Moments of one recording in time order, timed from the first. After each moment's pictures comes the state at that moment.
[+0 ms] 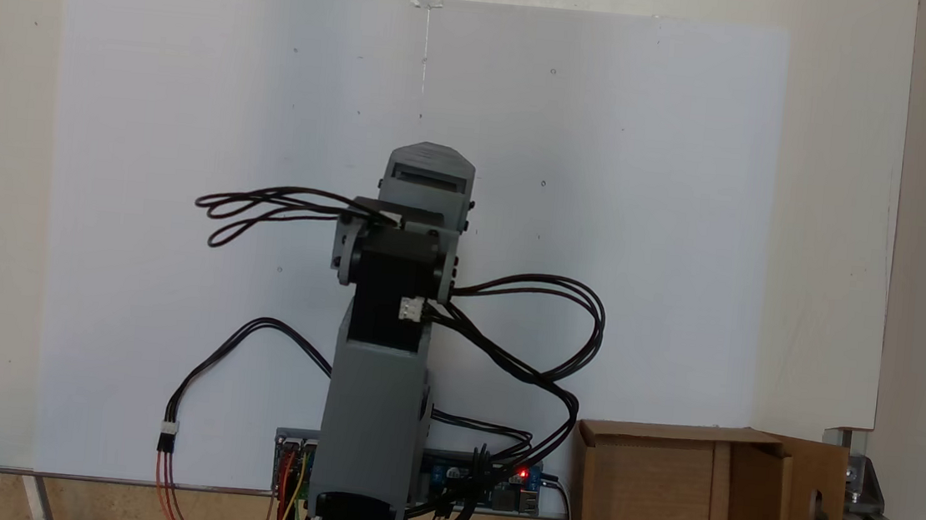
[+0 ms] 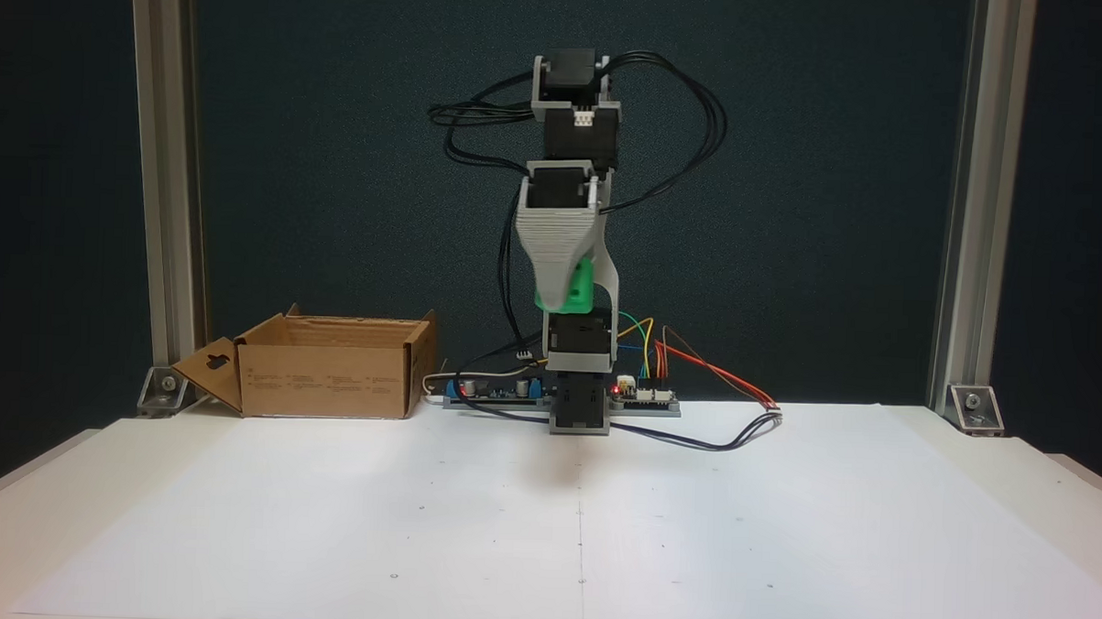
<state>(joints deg) 7.2 99.2 77.4 69.1 -0.1</state>
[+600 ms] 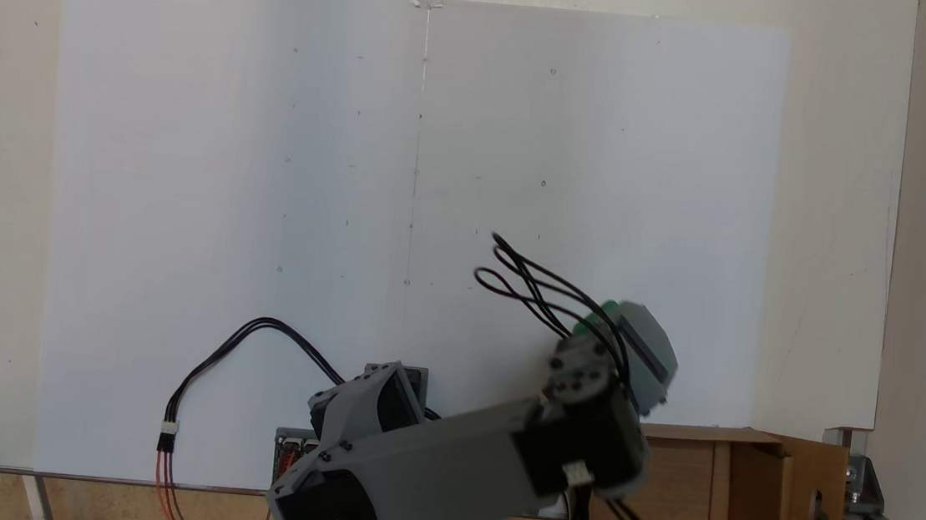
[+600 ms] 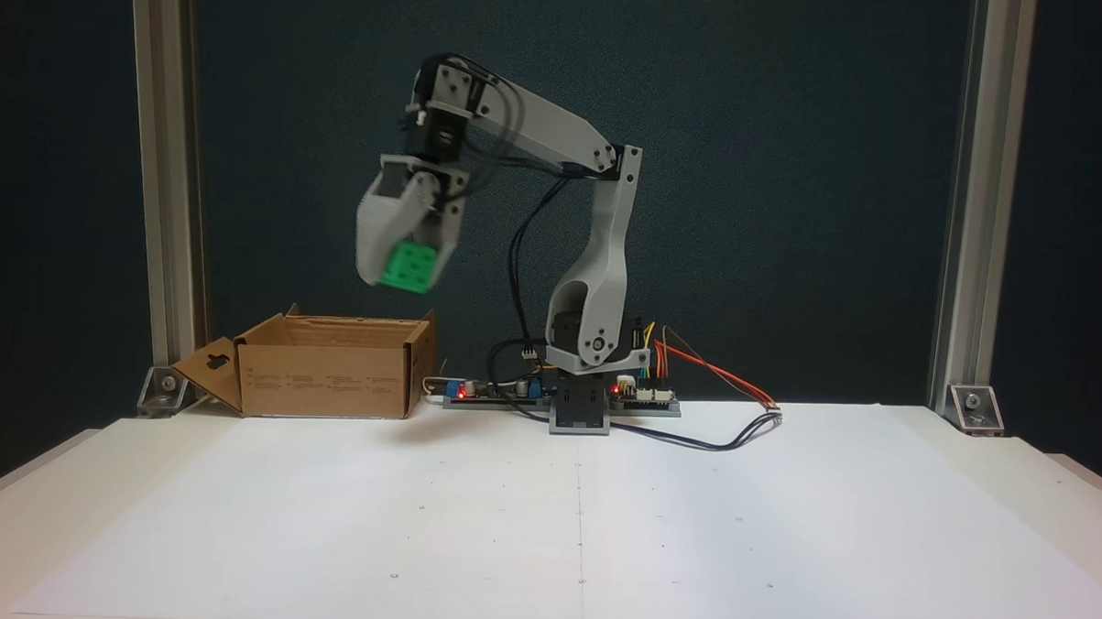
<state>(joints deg) 67.5 98.5 73.9 70.2 -20.4</state>
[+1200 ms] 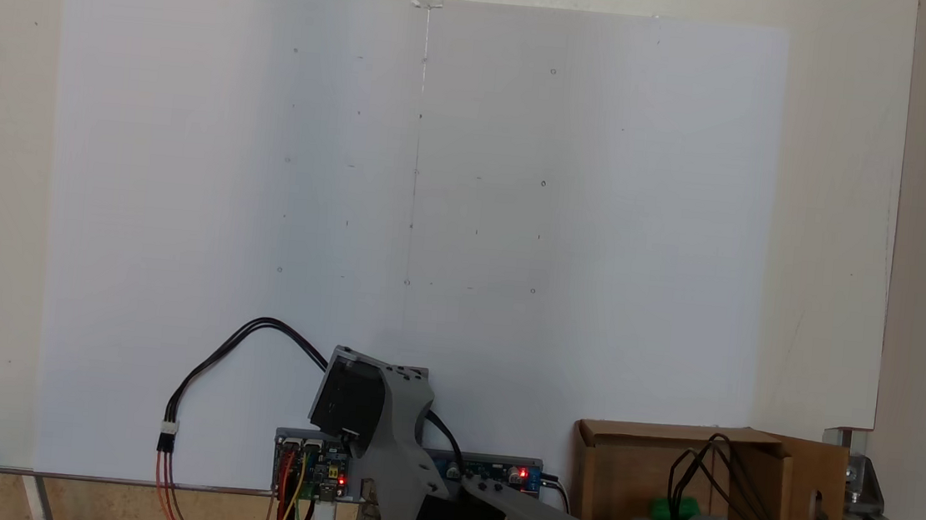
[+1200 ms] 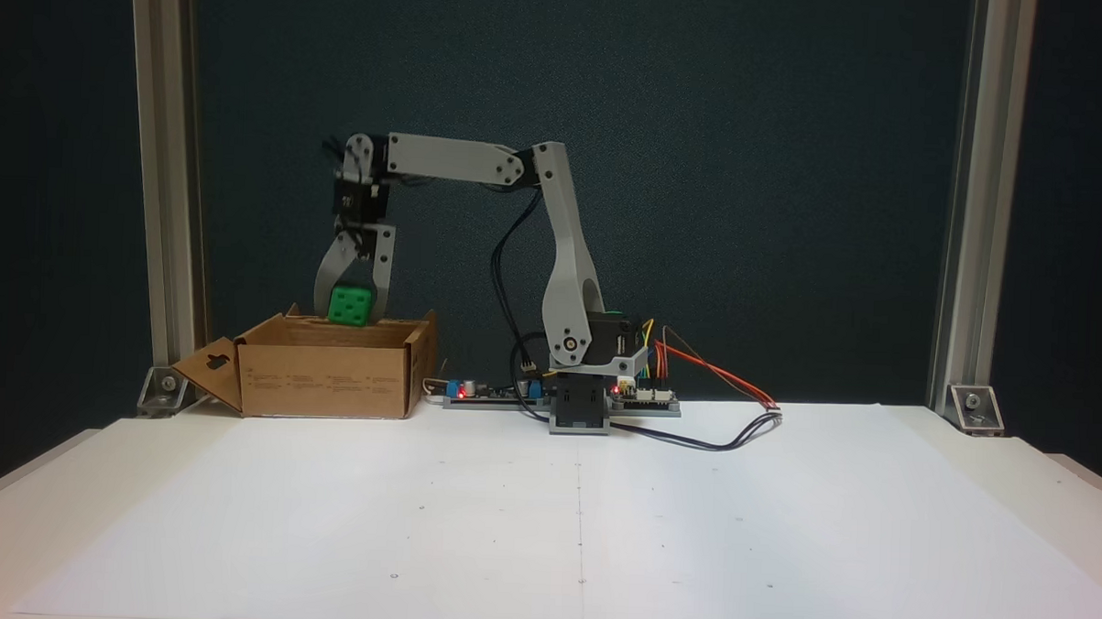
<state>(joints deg) 107.0 74.4 68.3 56.3 -30.2</state>
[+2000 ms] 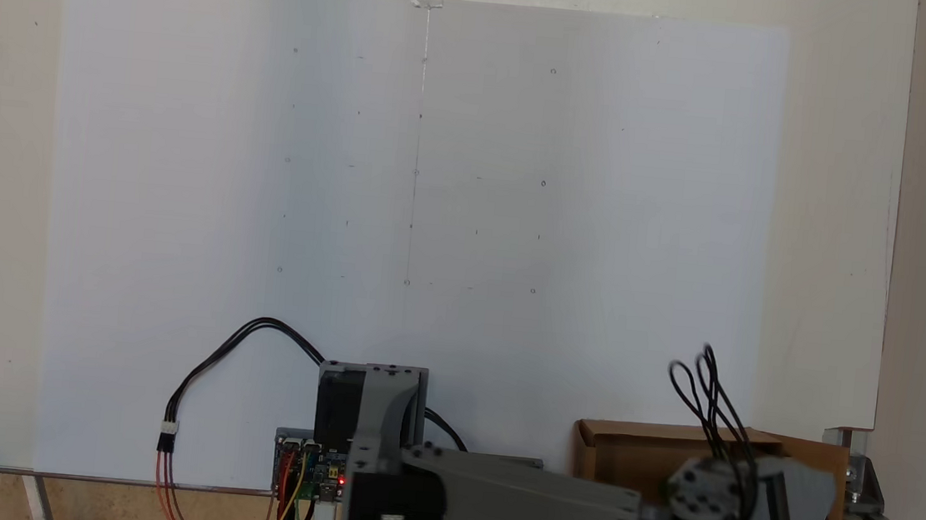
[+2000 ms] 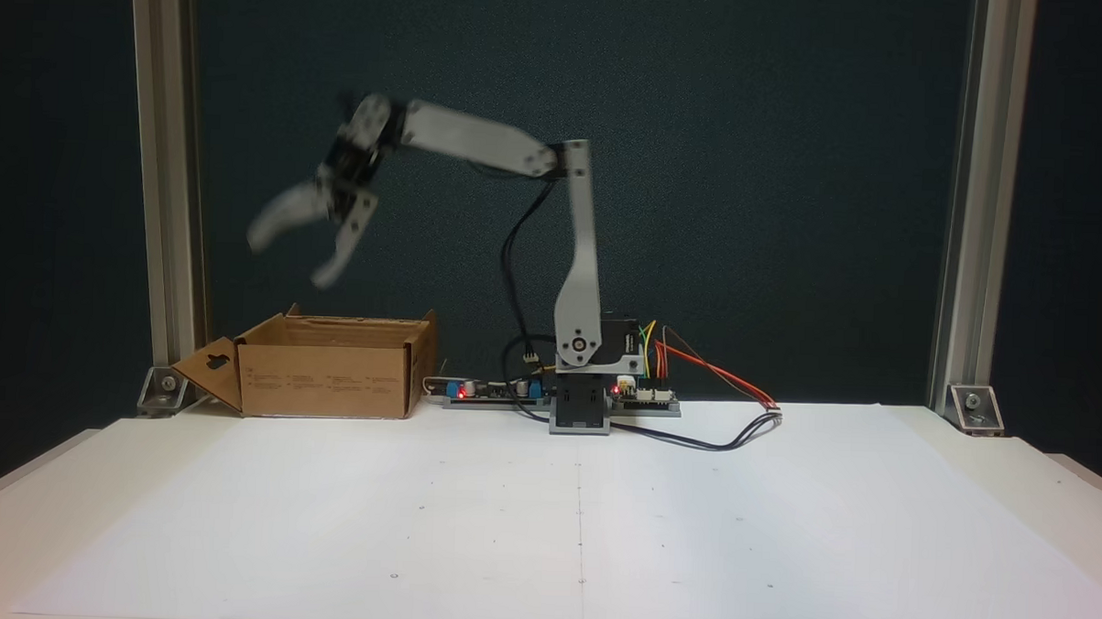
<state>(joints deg) 88.8 87.8 68.3 45.2 -15.1</state>
